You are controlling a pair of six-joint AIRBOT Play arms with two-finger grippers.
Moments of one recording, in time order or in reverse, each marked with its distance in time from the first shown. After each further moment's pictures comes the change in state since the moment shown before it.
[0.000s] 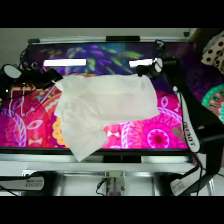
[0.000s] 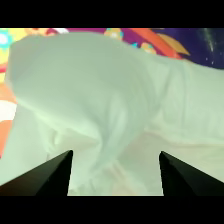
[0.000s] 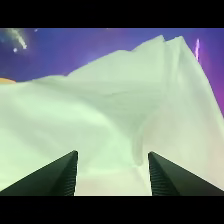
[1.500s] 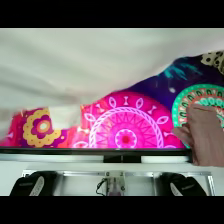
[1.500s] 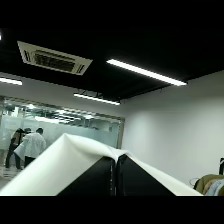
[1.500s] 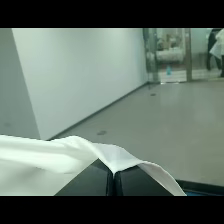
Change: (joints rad) left arm 0.031 1.004 0.369 0.042 0.248 0.003; right arm 0.021 1.075 -0.022 0.280 -0.046 -0.314
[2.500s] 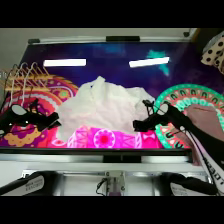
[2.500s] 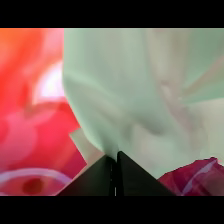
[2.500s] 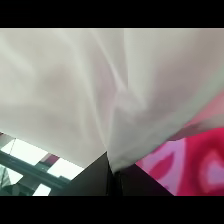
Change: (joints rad) left arm 0.072 -0.748 -1.037 -0.036 -0.322 0.013; right arm -0.011 -0.710 -0.942 0.237 0.132 -0.160
